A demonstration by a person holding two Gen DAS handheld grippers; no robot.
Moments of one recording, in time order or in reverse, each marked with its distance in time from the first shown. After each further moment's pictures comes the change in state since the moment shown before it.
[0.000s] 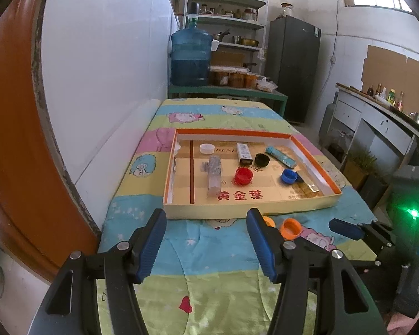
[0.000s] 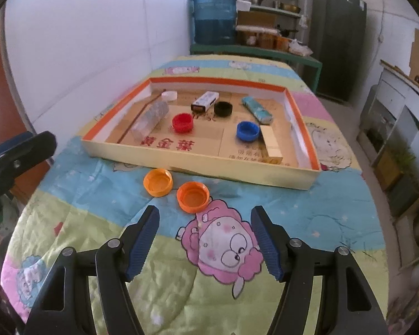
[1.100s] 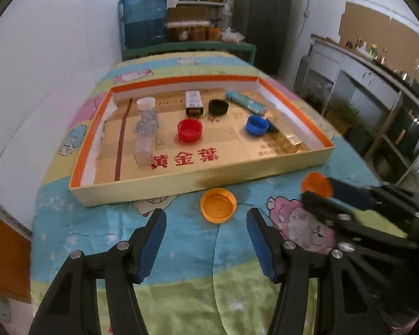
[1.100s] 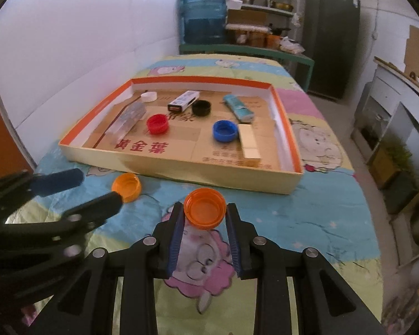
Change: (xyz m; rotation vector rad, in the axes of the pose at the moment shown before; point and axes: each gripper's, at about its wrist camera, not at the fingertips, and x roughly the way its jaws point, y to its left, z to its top) left arm 0.085 -0.060 -0.014 0.129 0.231 -0.107; right arm -0.001 -0.033 0.001 0.027 -0.027 -0.019
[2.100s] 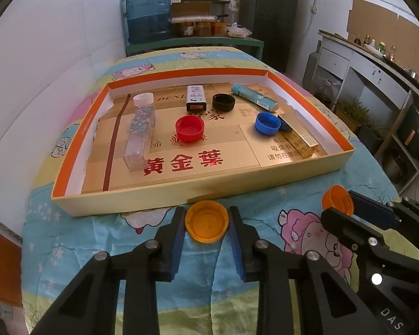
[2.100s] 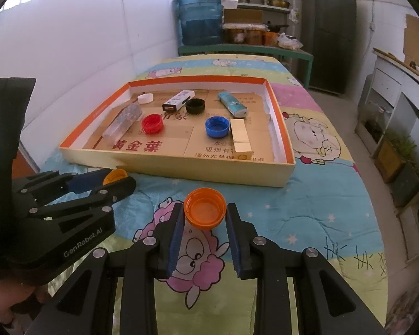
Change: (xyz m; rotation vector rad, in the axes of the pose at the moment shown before) left arm 0.023 -0.004 0.009 -0.009 0.007 0.029; right arm 0.002 -0.010 -0.005 0.027 0.002 0.034
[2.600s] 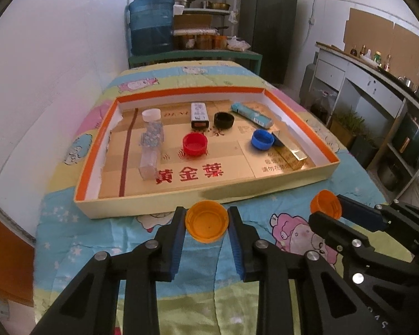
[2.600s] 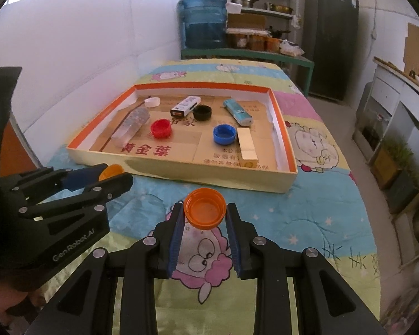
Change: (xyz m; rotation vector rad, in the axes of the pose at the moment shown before) left arm -0.033 0.007 -0.001 -0.012 -0.068 -0.015; right arm -0.015 0.014 0.003 -0.032 -0.020 -0.019
